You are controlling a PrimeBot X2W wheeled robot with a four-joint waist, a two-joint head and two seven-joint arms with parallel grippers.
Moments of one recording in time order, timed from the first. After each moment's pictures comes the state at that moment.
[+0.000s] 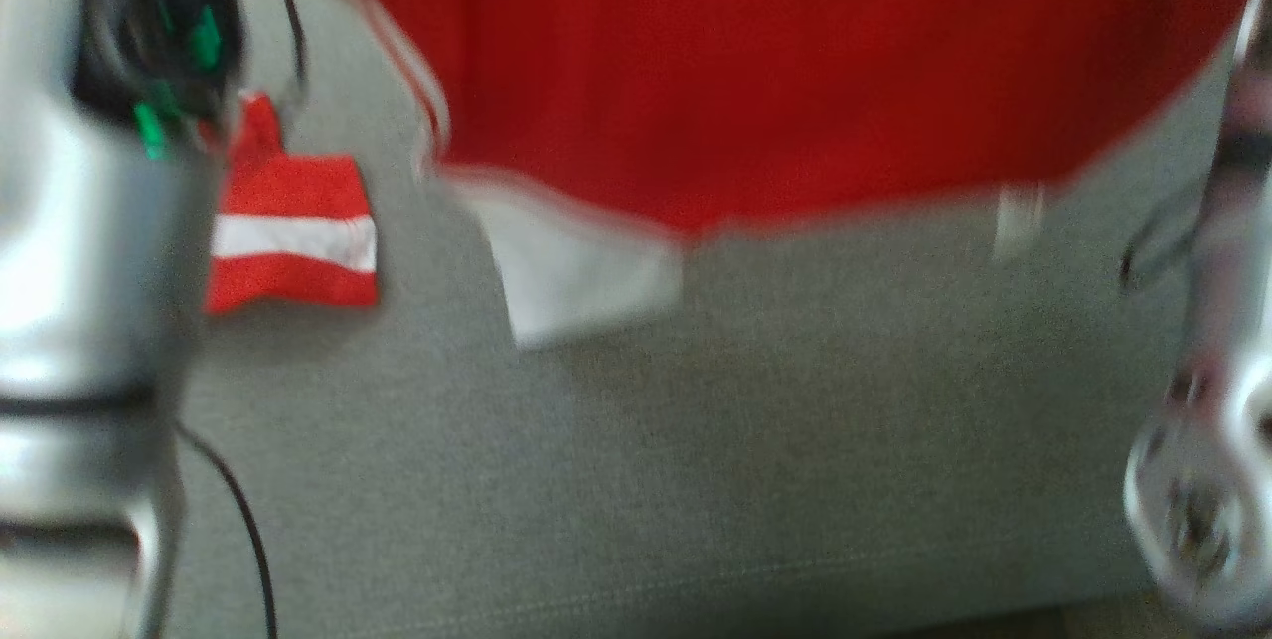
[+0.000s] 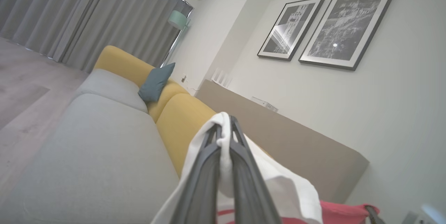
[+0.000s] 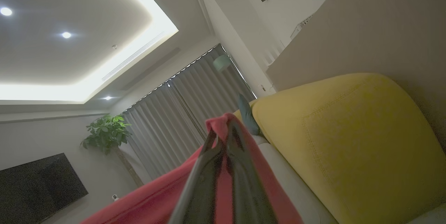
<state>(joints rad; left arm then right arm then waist) -0.94 0.22 -0.31 0.12 -0.95 0.20 0.03 -0.98 -0.05 -0.25 0.43 0.54 0.12 0.11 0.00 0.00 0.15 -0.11</state>
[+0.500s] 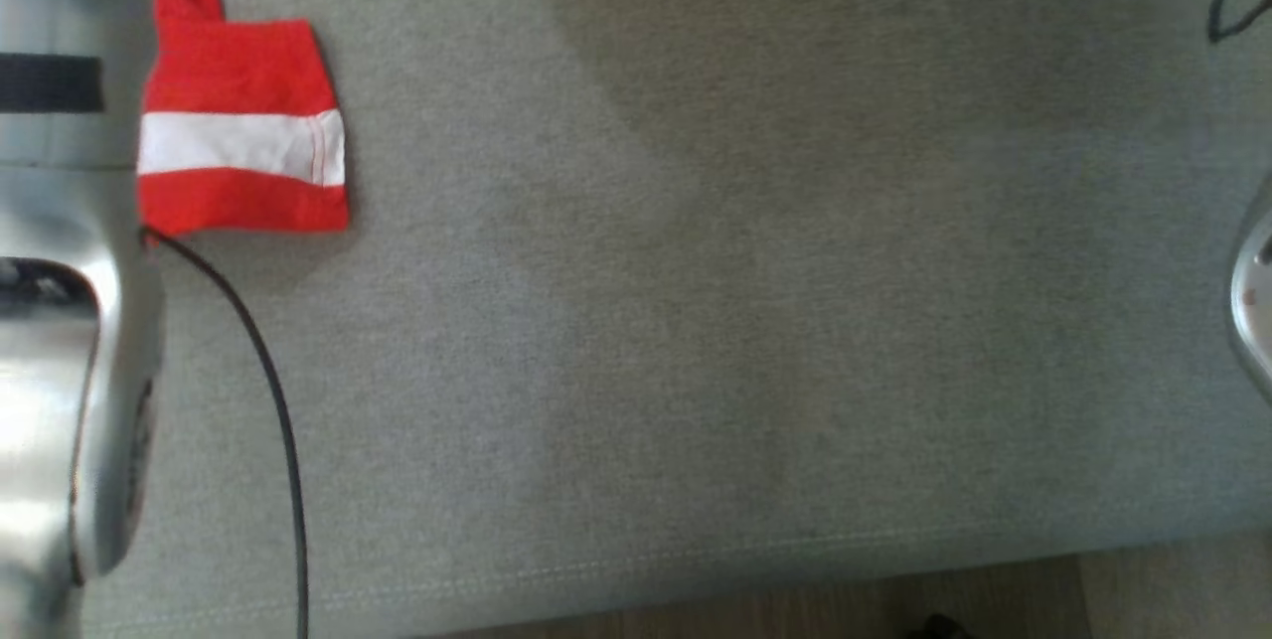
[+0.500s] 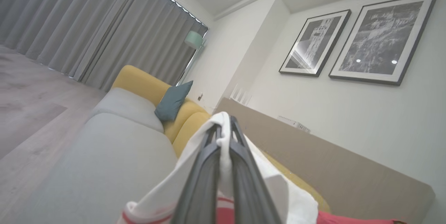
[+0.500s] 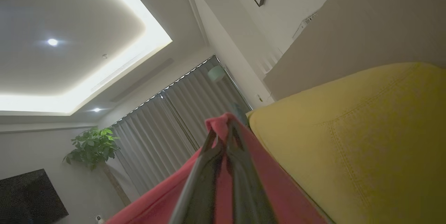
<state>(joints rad) -1.50 0.11 -0.31 0.72 -0.86 -0.04 -0.21 -1.52 -0.07 -0.23 0.90 0.46 0.12 -0.23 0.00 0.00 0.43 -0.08</state>
